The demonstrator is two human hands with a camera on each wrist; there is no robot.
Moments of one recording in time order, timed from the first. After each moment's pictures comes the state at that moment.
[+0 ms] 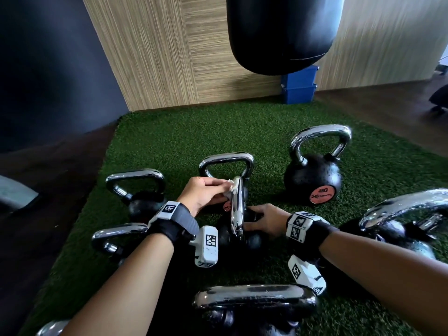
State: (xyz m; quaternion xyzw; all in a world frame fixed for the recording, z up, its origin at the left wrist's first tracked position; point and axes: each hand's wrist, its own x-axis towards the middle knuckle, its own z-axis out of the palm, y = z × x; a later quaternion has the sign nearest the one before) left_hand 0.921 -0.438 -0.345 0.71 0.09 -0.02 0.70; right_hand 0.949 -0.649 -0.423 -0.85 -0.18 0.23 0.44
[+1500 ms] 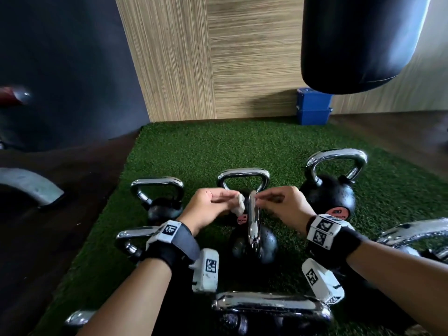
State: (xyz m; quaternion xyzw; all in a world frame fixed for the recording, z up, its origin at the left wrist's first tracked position) left_hand 0.870 -0.414 -0.323 0.77 -0.02 0.04 0.64; right_hand 0.933 -0.639 -0.344 -0.83 -0.22 -0.06 0.51
